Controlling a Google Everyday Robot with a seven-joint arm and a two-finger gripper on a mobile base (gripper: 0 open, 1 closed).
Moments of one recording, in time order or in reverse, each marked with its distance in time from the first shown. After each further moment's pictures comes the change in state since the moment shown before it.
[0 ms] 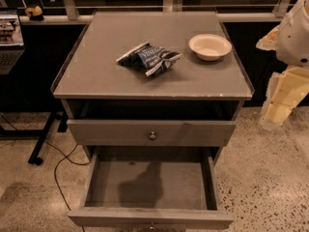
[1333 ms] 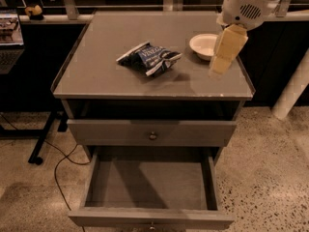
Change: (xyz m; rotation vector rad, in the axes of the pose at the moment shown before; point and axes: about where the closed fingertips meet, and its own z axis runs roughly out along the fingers) arm -0.078 -0.097 0.038 -0.034 -0.080 0.048
